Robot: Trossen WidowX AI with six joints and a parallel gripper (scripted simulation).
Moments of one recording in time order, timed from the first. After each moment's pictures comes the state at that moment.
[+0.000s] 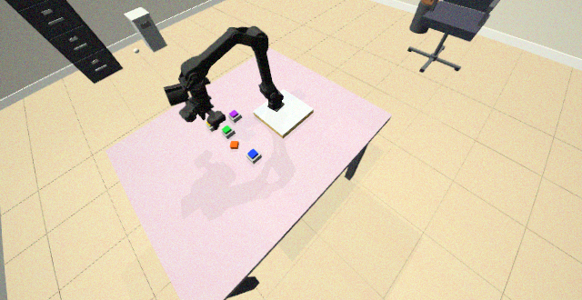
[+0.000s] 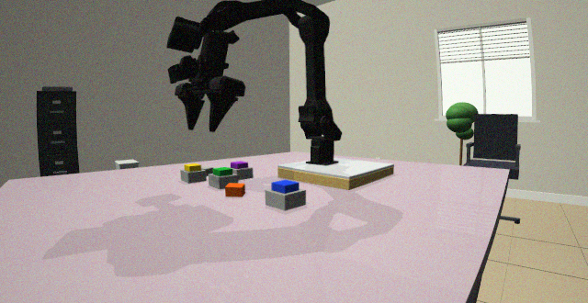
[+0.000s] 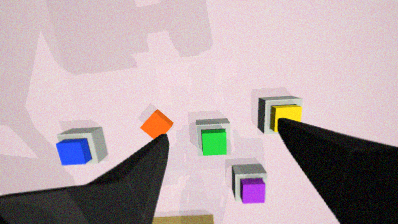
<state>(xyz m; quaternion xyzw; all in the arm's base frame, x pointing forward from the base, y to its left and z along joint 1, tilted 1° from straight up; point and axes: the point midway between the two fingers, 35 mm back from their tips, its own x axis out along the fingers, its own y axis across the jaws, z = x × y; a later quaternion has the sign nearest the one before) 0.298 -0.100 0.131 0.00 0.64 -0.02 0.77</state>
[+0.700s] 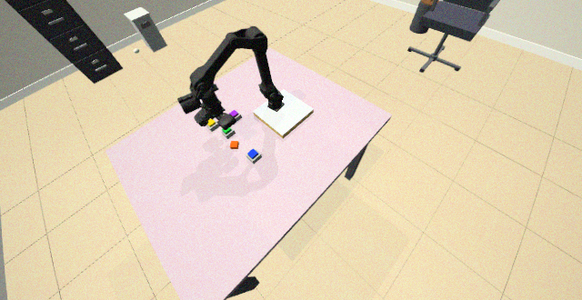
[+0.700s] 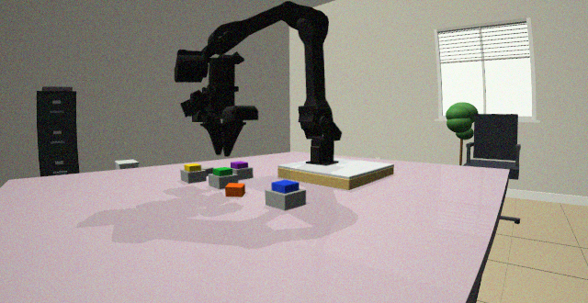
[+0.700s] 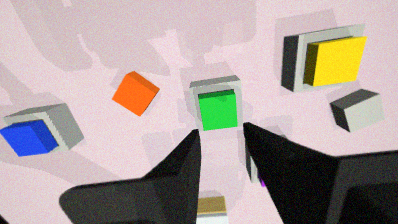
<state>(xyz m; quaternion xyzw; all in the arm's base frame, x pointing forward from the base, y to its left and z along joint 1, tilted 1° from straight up) 0.253 -0.094 0.075 0.05 0.70 -0.04 0.71</state>
